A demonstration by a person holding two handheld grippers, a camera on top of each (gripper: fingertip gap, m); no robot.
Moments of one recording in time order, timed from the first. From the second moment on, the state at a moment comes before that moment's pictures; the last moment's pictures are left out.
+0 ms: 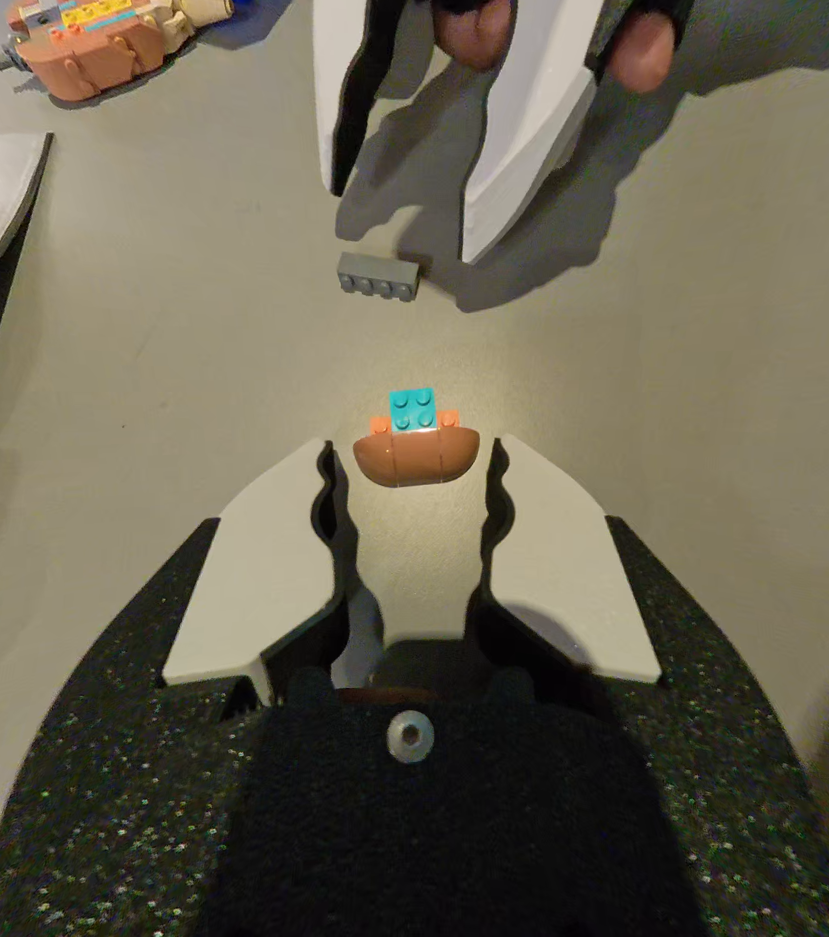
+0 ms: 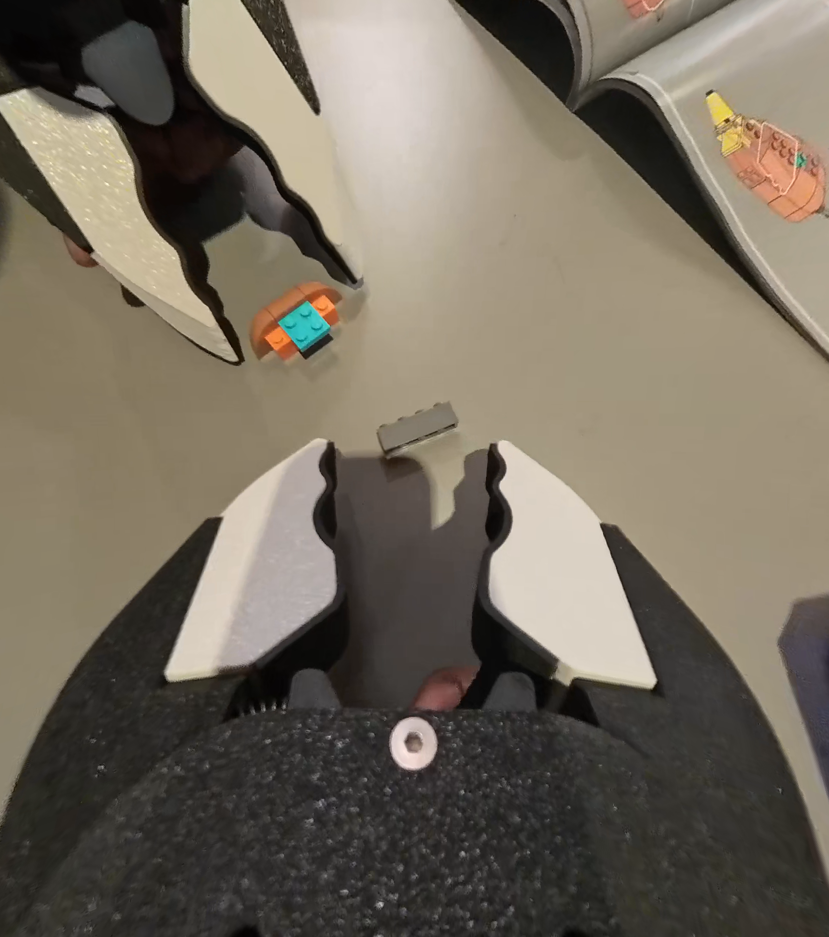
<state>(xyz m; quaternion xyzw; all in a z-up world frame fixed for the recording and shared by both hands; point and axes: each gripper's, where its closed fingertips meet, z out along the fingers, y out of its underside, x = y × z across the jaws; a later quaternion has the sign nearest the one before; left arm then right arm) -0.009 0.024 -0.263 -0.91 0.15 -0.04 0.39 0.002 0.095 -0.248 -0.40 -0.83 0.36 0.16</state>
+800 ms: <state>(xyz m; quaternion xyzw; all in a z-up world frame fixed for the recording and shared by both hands) -0.033 0.054 -0.217 -0.87 0.16 -0.10 0.46 -0.012 0.090 -0.257 -0.35 -0.85 0.37 0.13</state>
